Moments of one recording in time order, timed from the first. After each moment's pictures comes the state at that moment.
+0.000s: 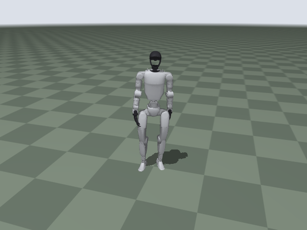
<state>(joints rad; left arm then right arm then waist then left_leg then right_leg) 0.06 0.07 0.30 1.59 0.31 0.14 -0.08 -0.02 -0.10 -0.04 1.38 -0.20 0.09 0.27 -0.09 -0.03 -0.14 -0.11 -0.04 0.18 0.02 -0.04 0.00 -0.11 -0.08 -0.37 0.03 -0.11 0.09</state>
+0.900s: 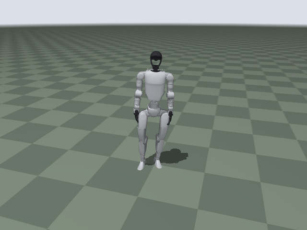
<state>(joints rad) 0.04 0.07 0.32 1.60 0.29 0.12 -0.12 0.02 -0.08 -0.02 1.53 -0.26 0.08 0.24 -0.16 0.01 -0.25 -0.07 -0.06 0.16 -0.03 -0.08 0.01 -0.10 -0.07 -0.40 0.03 -0.08 0.08</state>
